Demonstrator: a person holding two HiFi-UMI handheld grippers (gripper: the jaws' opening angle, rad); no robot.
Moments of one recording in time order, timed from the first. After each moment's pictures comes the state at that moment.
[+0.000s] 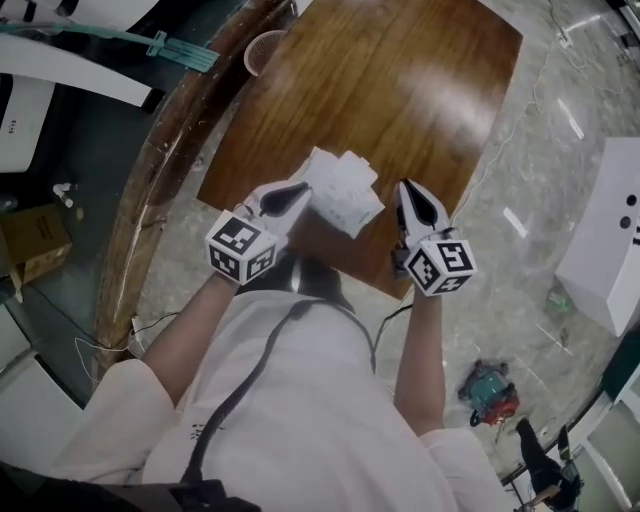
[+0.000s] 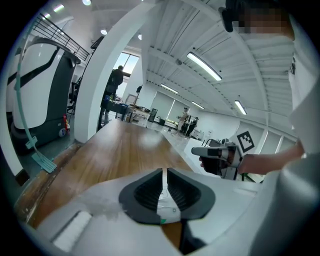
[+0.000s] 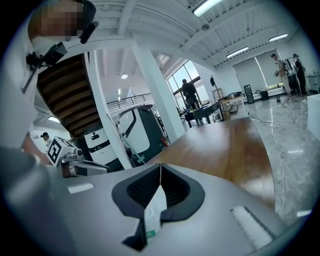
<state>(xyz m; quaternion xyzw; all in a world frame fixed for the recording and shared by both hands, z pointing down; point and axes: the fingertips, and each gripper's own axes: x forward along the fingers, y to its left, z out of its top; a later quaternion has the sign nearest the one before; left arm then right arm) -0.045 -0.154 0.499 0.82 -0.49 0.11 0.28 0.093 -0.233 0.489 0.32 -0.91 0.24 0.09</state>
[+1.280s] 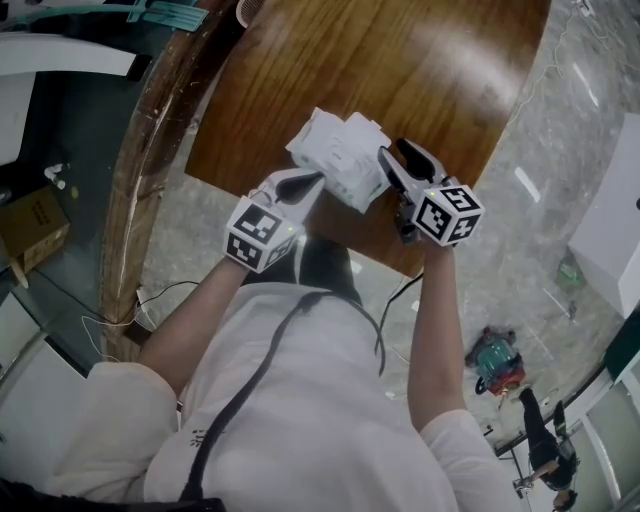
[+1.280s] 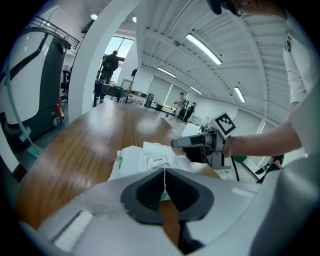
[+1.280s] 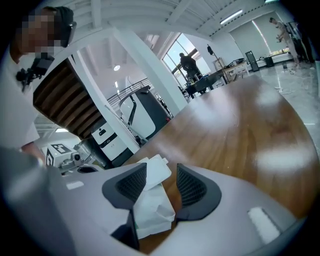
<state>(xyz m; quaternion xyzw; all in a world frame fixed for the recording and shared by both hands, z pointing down) -0.017 -0.135 0.589 0.82 -0.45 0.18 0.30 0.063 -0.235 0.602 0.23 -0.89 0.36 0.14</state>
